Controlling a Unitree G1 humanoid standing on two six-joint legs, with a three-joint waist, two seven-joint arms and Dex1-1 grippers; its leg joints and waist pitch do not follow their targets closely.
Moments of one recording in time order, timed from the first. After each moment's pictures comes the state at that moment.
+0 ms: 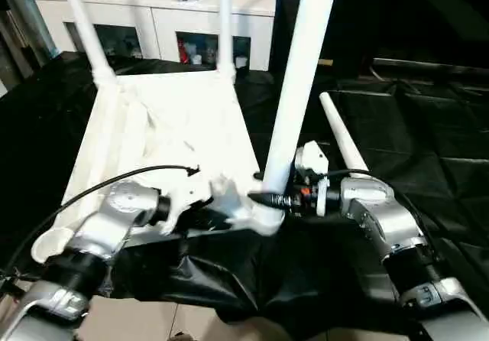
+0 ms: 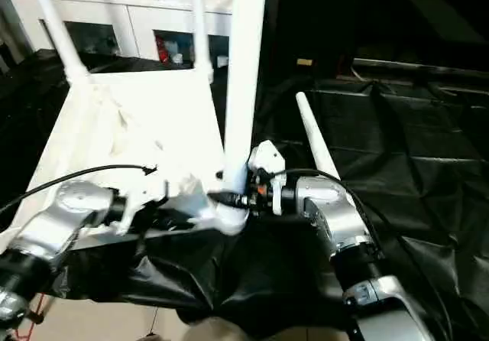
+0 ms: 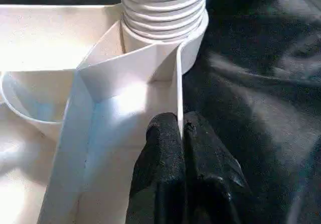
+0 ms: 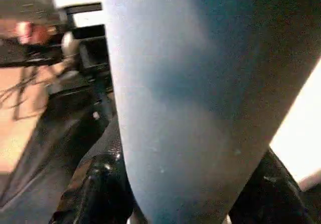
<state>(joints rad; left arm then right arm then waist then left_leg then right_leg) -0.46 0.52 -0.33 0.40 -0.08 0.13 -1.26 -0.53 -0.29 0.23 0.50 0.24 0.10 1.21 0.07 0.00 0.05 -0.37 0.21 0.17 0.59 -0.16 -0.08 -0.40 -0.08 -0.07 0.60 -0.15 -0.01</state>
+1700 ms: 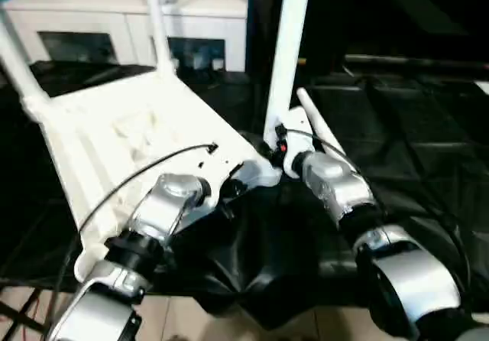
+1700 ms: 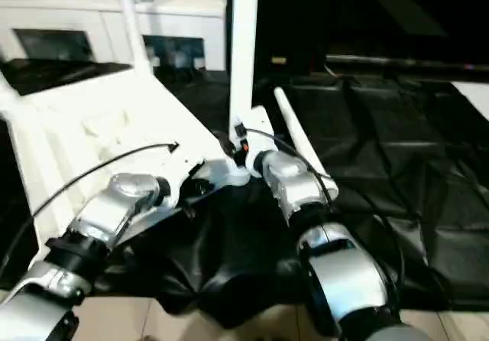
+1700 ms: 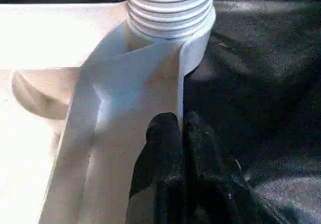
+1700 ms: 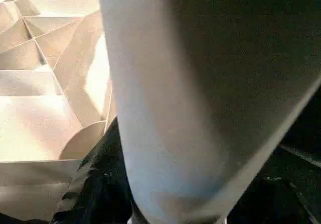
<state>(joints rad) -0.60 0.22 -0.27 0.47 0.02 0.50 -0.67 -0.86 -0.05 0.08 1.04 0.10 0.04 0.42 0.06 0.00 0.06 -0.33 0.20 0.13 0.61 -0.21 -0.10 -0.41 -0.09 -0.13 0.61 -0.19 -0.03</state>
